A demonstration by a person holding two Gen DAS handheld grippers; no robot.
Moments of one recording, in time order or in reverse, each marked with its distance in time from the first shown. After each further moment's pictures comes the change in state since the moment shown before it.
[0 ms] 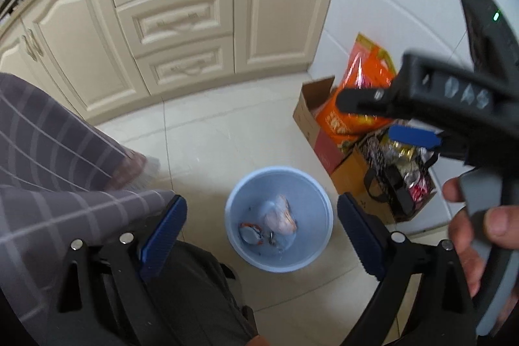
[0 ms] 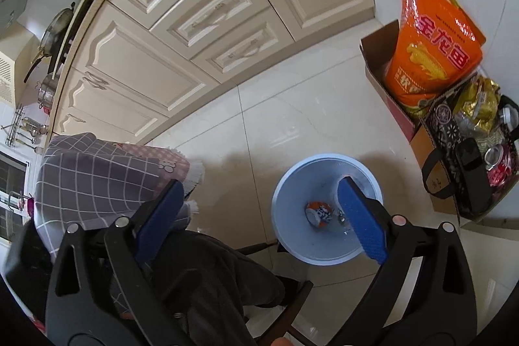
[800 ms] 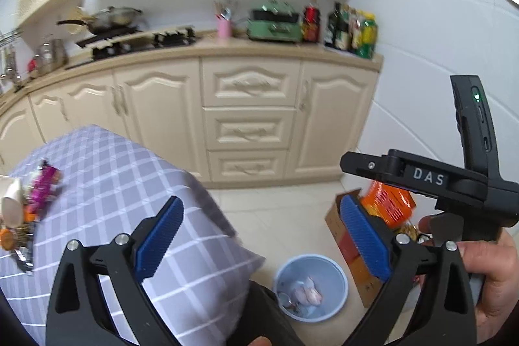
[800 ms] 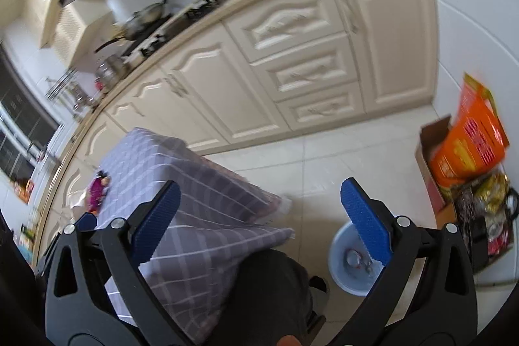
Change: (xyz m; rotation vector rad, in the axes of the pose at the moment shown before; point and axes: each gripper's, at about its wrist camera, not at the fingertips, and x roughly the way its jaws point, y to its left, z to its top) left arm -0.237 0.081 0.002 -0.154 -0.449 0.155; right arm -0.109 0.178 -0.013 -0.315 -0.201 0.166
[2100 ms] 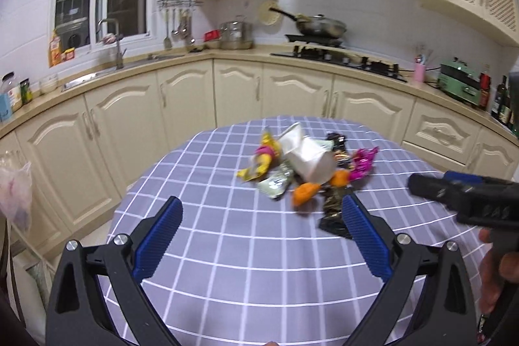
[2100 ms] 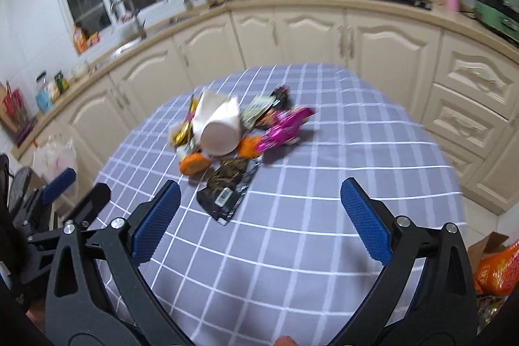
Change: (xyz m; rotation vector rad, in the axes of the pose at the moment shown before) left arm -0.176 0.291 -0.093 -0.359 -0.079 0.636; right arm 0.108 0.341 -0.116 -0.598 0.218 0.264
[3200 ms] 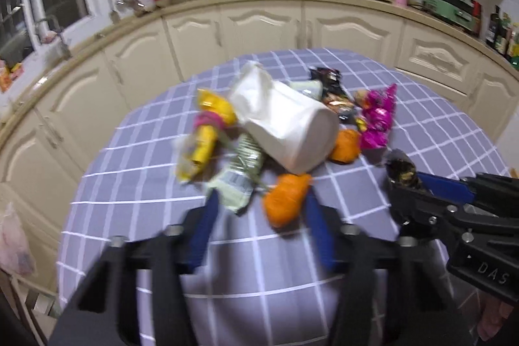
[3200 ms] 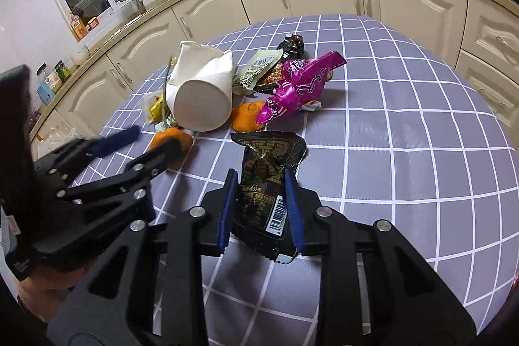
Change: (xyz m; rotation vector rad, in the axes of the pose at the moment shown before) left arm 0.136 -0.053 0.011 0.216 0.291 -0.109; right arm 0.058 -0.020 -0.010 0.056 0.090 0.062
